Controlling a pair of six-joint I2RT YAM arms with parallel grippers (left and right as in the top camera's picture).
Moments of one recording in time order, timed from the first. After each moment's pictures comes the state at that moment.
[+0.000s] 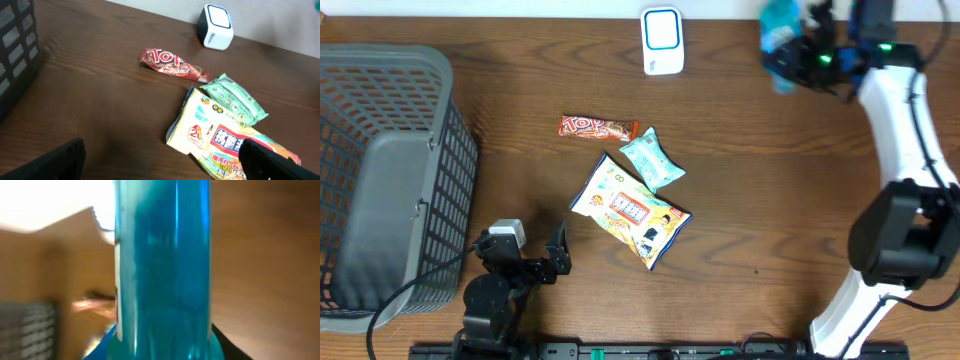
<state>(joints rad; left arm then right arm) -0.17 0.01 0.13 -0.45 0.02 -0.31 -0.11 2.02 1.82 -0.82 -0.56 0.22</state>
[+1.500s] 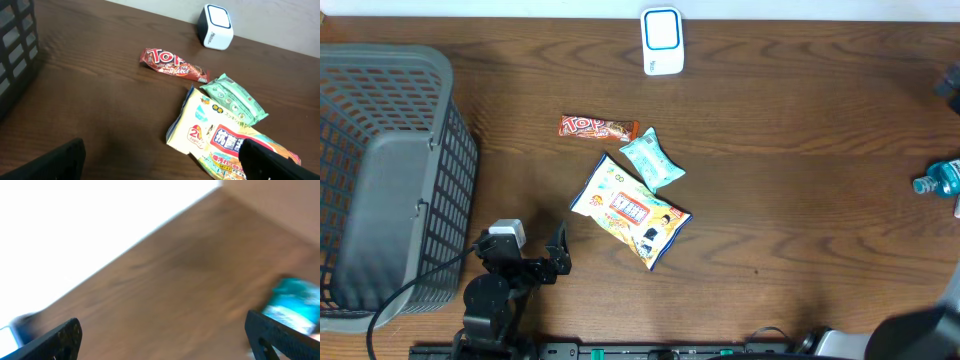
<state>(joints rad) -0.17 0.01 0.13 -0.45 0.02 -0.31 -0.53 1.51 1.48 -0.55 -0.20 0.26</state>
